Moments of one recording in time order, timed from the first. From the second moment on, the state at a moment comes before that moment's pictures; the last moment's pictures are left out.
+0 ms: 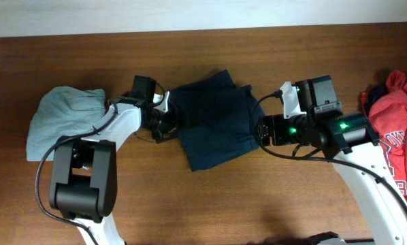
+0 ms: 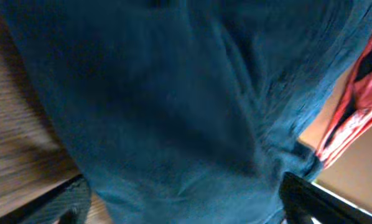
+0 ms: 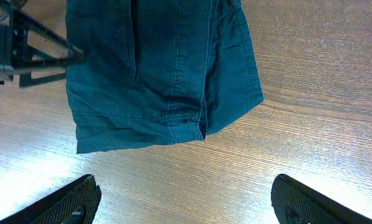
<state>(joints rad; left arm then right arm) -0.20 1.98 1.24 -0.56 0.67 -0.46 0.21 1.31 1.22 -1.00 -0.20 0.13</state>
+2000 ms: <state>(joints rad) -0.30 1.97 0.86 0.05 0.91 -0.63 0.21 1.42 1.22 -0.96 -0.28 0.16</state>
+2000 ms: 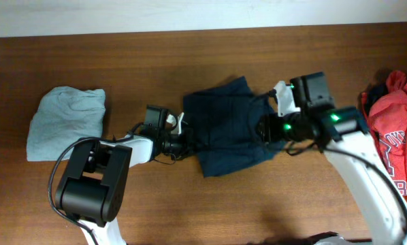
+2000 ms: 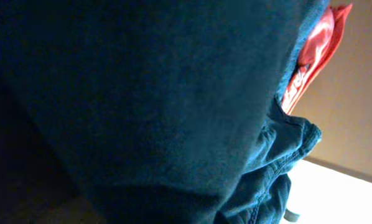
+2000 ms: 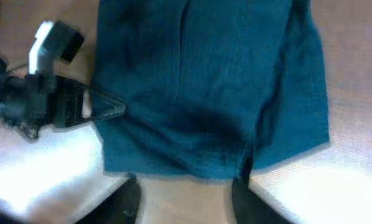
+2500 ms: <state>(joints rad) -0.30 1.93 0.86 0.04 0.92 -0.61 0.27 1.90 1.22 -0.75 -0.44 0.24</state>
